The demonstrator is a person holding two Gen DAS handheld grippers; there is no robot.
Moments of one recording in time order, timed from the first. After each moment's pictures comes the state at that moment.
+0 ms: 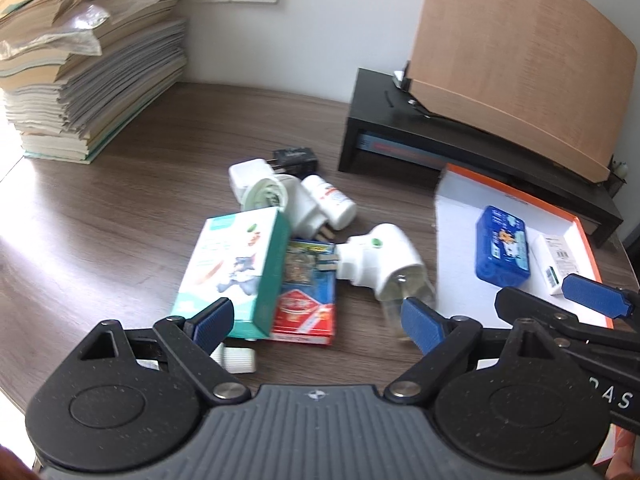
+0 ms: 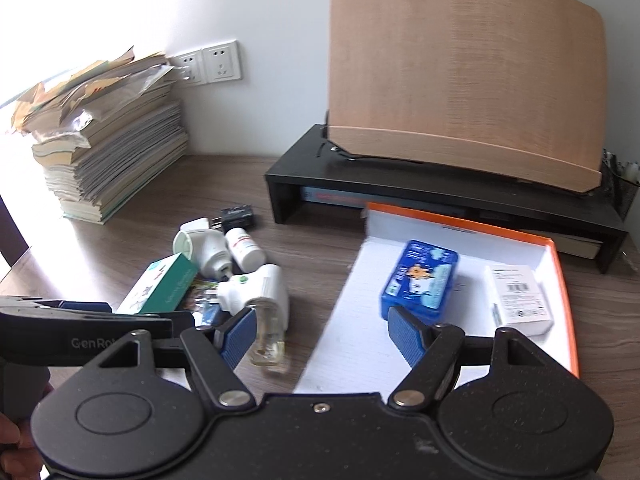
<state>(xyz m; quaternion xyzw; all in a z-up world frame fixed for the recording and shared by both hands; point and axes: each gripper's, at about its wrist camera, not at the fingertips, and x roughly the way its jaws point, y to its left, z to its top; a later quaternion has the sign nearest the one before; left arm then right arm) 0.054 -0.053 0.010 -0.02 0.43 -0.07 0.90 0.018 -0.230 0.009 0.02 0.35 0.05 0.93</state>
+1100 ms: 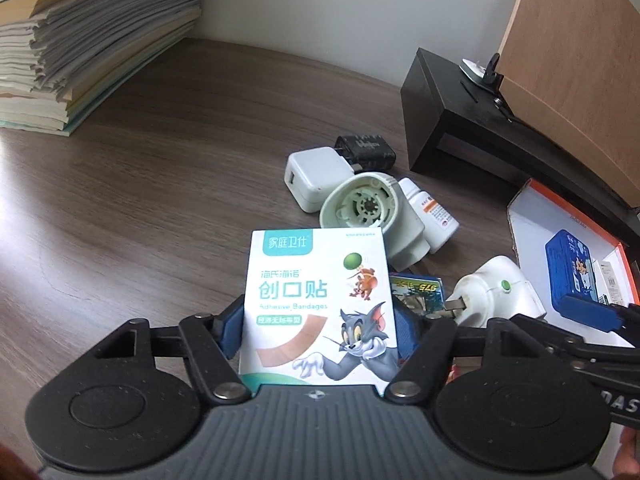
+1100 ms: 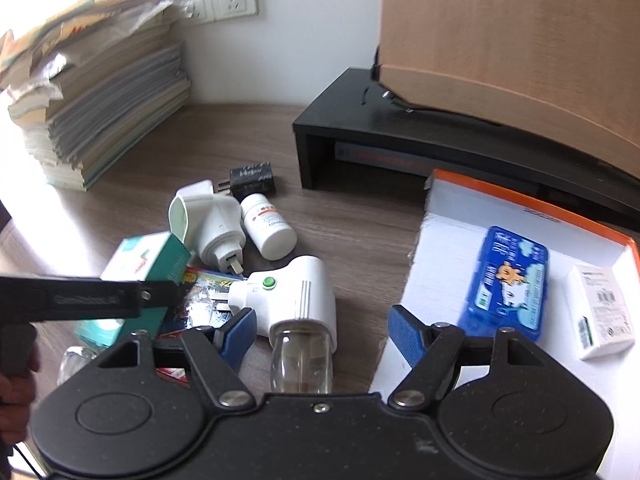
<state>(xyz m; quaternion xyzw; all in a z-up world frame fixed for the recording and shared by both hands) 0.130 0.017 -0.036 -0.06 0.46 -0.10 0.88 0.100 -0.185 -0.046 0.00 0.43 0.07 0.90</state>
